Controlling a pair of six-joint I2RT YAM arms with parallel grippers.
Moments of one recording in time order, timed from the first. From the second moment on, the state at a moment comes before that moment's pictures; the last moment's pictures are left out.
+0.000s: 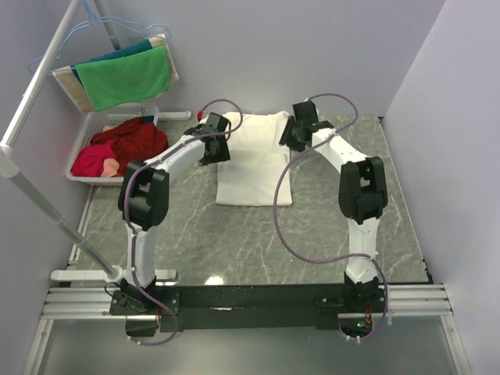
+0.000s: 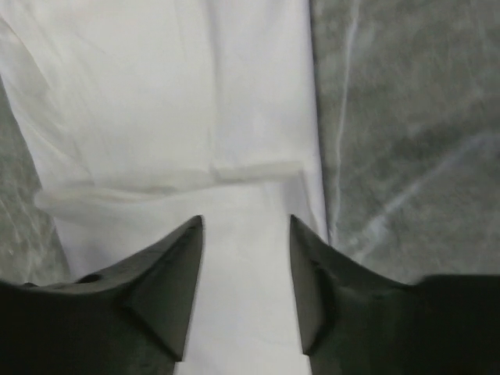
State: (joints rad) left arm -0.43 2.12 1.75 -0.61 -0.30 -0.60; right arm 0.28 2.14 1.79 -0.46 0.03 0.60
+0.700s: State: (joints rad) left arm -0.32 1.78 1.09 -0.26 0.31 -0.60; right arm 0.31 1.70 1.07 -0.38 -0.16 0.55
